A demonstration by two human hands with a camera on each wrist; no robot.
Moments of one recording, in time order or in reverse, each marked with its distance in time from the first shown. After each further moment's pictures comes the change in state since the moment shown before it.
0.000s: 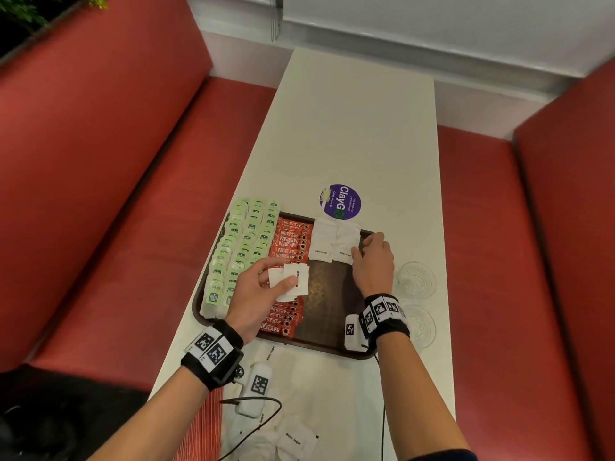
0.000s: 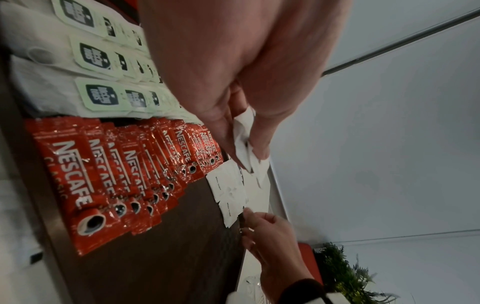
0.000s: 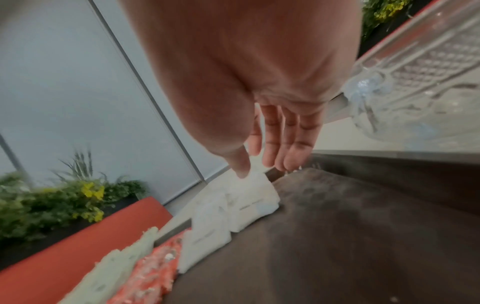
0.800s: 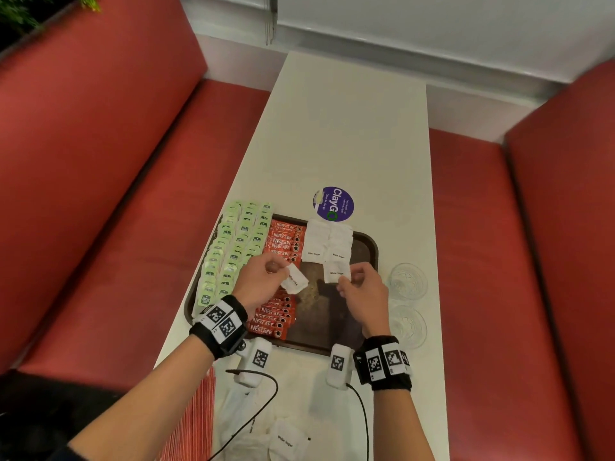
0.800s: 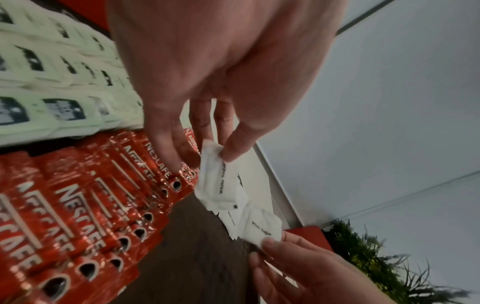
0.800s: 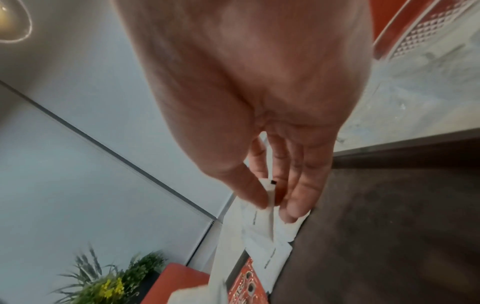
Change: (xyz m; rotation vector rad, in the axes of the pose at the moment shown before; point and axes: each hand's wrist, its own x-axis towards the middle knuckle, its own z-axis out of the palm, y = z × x) left_hand 0.047 0.000 0.010 0.414 0.010 -0.037; right_hand -0.067 0.004 -0.025 0.377 -0.167 0.161
